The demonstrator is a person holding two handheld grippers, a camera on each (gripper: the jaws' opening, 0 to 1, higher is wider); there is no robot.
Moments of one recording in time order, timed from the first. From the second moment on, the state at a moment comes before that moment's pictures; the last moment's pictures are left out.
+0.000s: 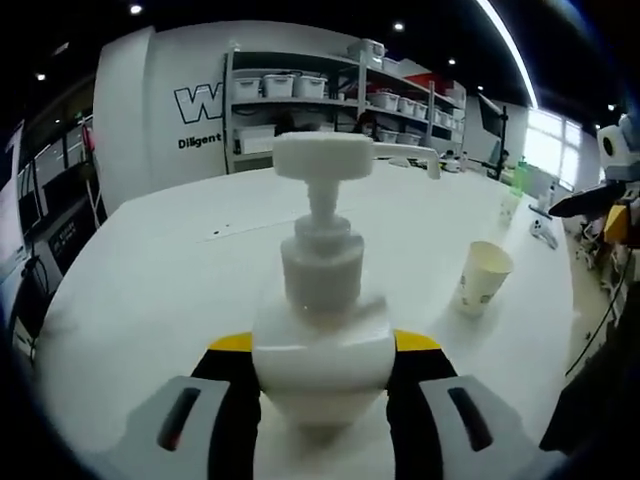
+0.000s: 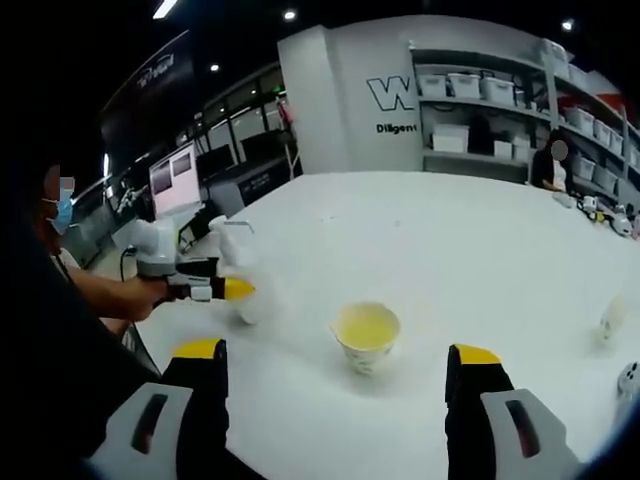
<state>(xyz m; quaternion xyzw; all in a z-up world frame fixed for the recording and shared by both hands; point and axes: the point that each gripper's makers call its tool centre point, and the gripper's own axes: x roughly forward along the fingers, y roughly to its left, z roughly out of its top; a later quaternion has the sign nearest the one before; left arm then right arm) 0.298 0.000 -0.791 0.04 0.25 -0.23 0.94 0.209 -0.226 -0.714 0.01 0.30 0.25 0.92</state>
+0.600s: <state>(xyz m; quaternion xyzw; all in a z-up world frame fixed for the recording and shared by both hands) 0.292 -0.046 -0.789 0.05 0.25 -0.29 0.92 0.221 -0.215 -0.708 -0.01 0.29 0.27 0.92</state>
